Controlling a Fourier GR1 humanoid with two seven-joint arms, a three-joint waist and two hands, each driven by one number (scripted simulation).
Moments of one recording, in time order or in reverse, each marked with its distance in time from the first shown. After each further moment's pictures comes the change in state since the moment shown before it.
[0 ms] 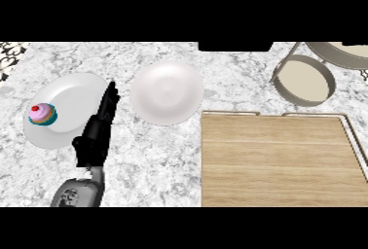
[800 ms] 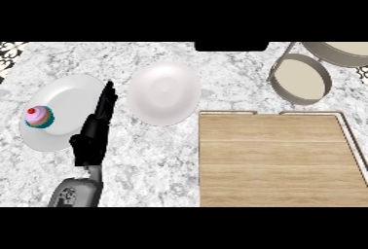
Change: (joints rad) left arm -0.004 0.006 0.017 0.010 0.005 -0.003 -0.003; right arm 0.020 -0.245 -0.378 0.185 -0.238 -0.100 0.026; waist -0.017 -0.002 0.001
